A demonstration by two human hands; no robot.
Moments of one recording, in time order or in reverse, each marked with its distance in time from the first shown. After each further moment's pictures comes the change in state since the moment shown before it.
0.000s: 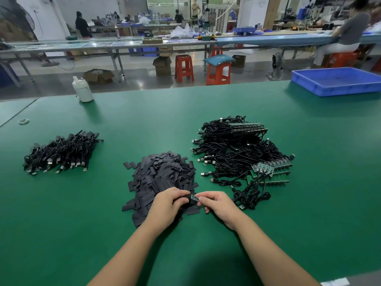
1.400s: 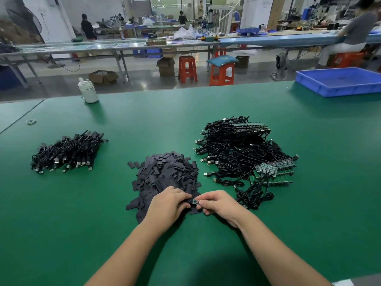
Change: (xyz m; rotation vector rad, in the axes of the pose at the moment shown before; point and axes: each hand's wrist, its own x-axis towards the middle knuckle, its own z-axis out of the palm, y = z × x) left_hand -0.006 -0.004 -0.009 0.428 0.006 0.240; right_hand -0.008 -0.020 0.006 0.017 -0.082 0.105
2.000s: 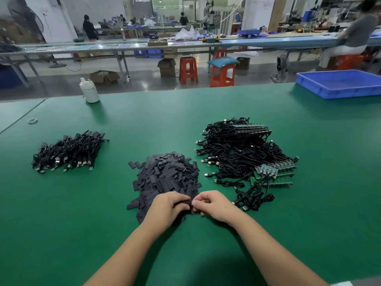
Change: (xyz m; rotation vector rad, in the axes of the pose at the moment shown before) left_hand -0.006 0.001 -0.004 -0.314 0.014 -0.114; right_hand -0.002 -0.013 0.014 -0.370 -0.017 -0.076
